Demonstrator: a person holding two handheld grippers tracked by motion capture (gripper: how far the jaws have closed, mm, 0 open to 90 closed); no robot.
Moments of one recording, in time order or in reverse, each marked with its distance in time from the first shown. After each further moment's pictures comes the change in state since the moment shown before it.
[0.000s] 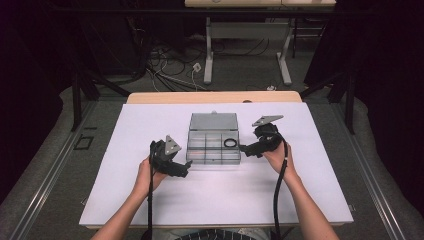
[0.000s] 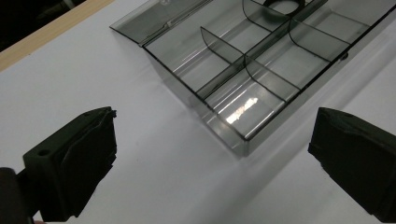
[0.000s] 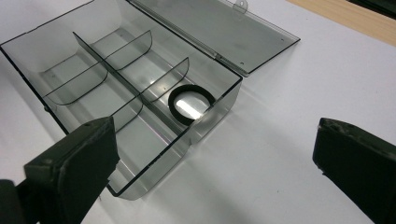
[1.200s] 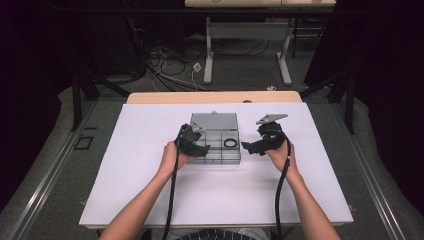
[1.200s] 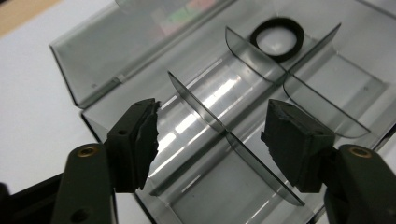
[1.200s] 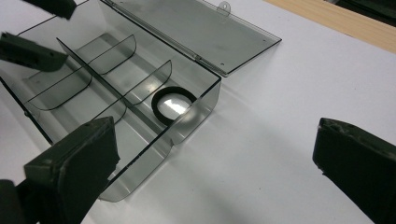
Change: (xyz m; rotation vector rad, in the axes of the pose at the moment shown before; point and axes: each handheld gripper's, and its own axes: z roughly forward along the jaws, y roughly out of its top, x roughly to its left) left arm -0.007 0.056 0.063 0.114 -0.080 -0.046; right arm -0.011 -0.002 -0.003 -0.023 -0.028 0.018
